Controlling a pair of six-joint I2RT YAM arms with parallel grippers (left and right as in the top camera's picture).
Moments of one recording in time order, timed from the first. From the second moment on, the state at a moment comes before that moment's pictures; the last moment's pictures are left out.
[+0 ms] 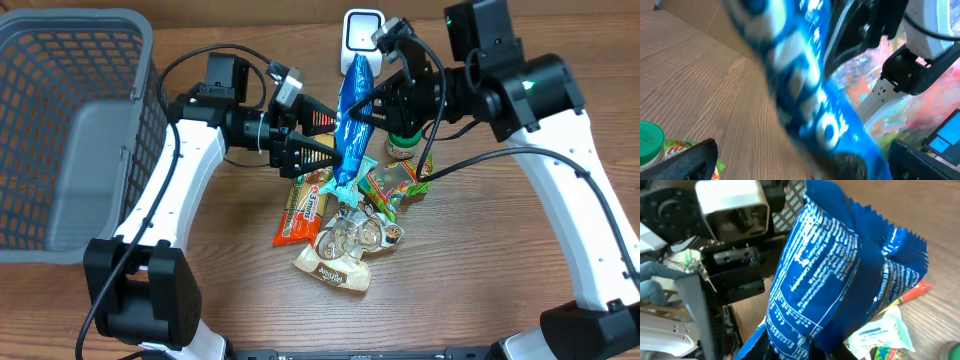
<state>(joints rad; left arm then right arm) -0.14 1.76 1.45 -0.88 1.56 0.58 0.35 1.69 1.86 -1.07 -0.77 -0.11</state>
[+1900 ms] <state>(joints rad) -0.17 1.76 1.45 -0.89 1.56 0.46 0.38 1.69 1.84 -1.03 -0.80 -0.11</state>
